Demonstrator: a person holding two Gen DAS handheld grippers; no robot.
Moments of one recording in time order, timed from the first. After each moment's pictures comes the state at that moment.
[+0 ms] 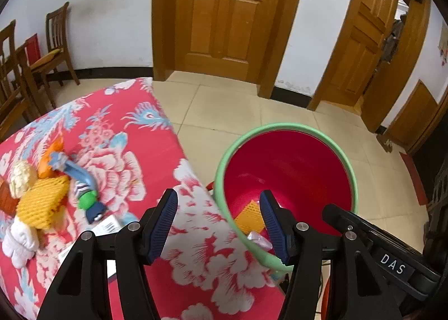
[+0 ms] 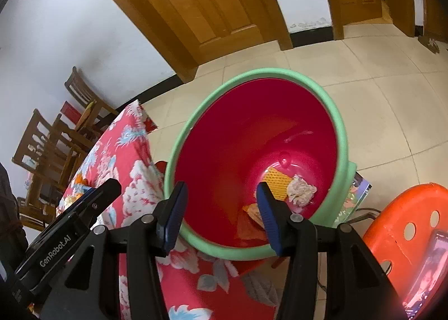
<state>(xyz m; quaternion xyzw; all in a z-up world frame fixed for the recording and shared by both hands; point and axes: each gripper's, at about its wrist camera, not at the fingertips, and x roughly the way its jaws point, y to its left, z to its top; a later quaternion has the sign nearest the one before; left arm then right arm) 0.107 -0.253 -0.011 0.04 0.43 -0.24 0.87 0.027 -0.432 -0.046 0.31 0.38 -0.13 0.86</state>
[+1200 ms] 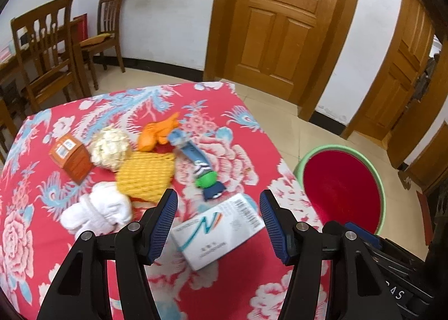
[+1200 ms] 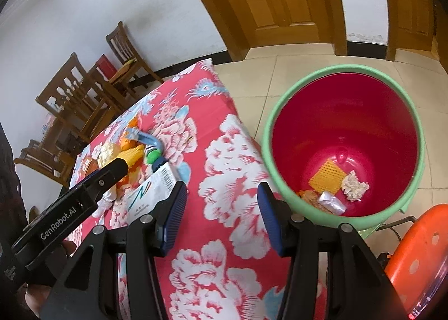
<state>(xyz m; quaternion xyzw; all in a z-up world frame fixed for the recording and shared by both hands) 0.107 -0.126 0.002 -0.02 0.41 -0.15 0.90 0.059 -0.311 -0.028 0.23 0.42 -0.02 0.88</state>
